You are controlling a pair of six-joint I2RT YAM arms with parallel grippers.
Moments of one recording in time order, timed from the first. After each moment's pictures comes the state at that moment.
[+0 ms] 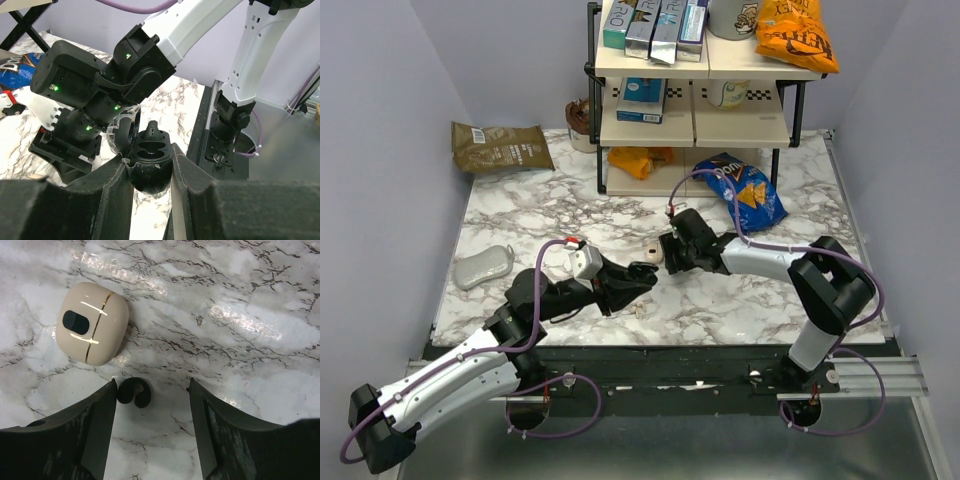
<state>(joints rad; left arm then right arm) -0.87 0.58 0.43 0.30 0.38 -0.26 0.73 1.72 0.94 -0.12 0.13 0.28</state>
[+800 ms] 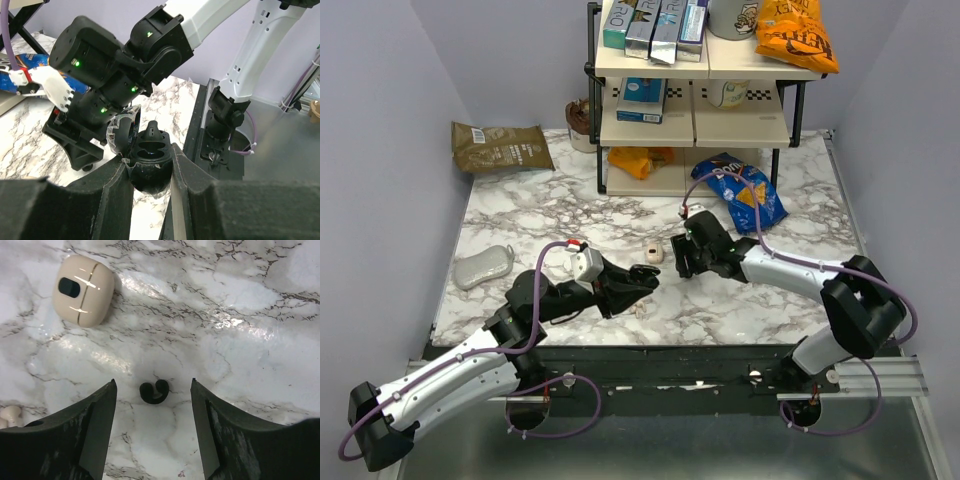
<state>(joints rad) -0.90 0.58 0.43 0.30 0.38 -0.26 0.72 1.54 0.85 -0.19 0.16 0.28</state>
